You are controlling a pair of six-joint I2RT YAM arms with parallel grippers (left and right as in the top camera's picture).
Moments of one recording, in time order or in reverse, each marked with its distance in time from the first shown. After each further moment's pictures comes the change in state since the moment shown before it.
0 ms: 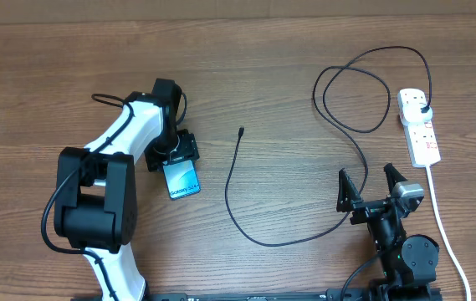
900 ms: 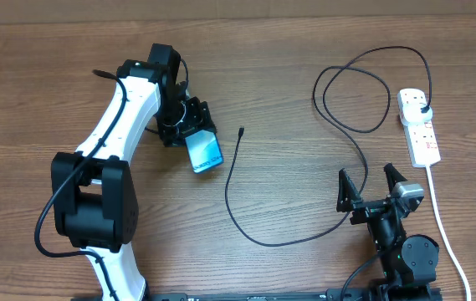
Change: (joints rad) left arm -0.006 0.006 0.277 -0.161 0.337 -0.011; right arm 0.000 0.000 0.000 0.000 0.000 0.000
